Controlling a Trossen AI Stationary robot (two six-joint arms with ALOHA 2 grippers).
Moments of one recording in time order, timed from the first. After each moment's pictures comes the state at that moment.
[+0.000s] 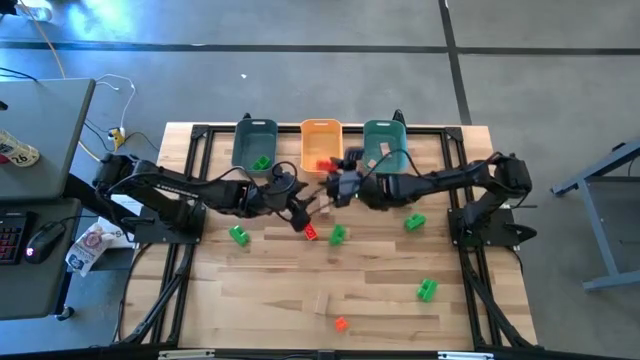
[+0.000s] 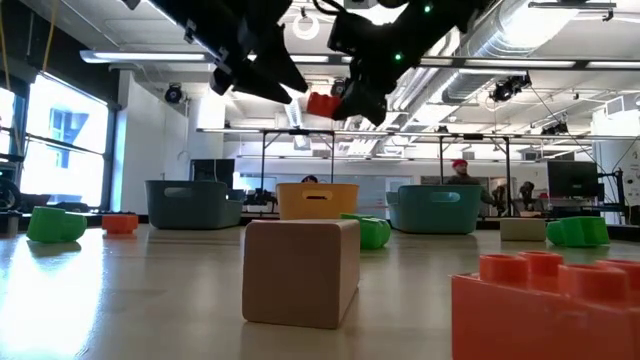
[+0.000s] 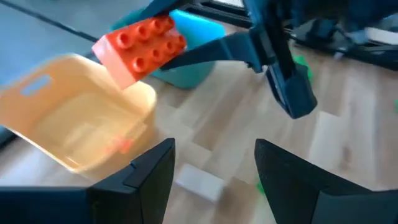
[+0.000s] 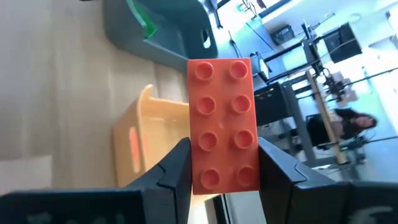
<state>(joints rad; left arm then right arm) 0.03 1.41 0.90 -0.08 -0.53 -0.32 -0.01 1.66 1.11 -0.01 0.75 -0.55</state>
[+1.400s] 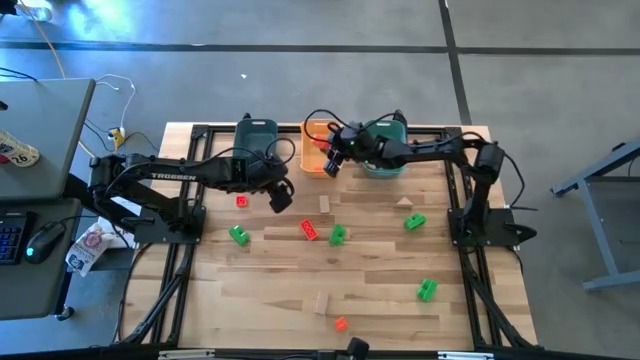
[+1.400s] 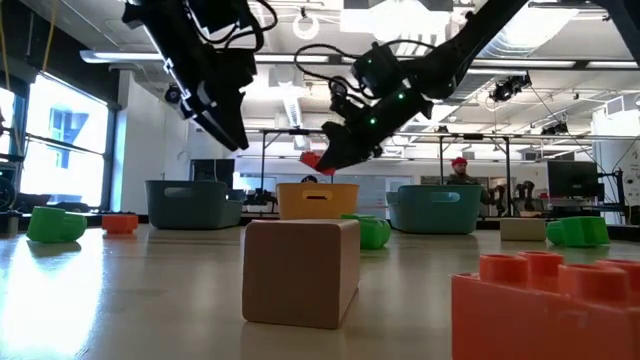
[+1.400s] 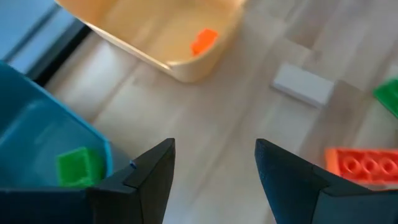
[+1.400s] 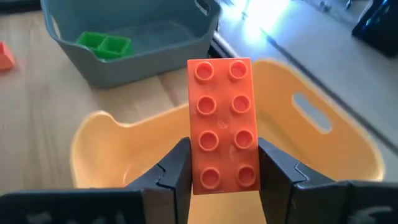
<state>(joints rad) 0.29 1.35 0.90 -0.54 -0.32 -0.29 -0.43 1.86 1.11 0.23 0.09 -0.06</state>
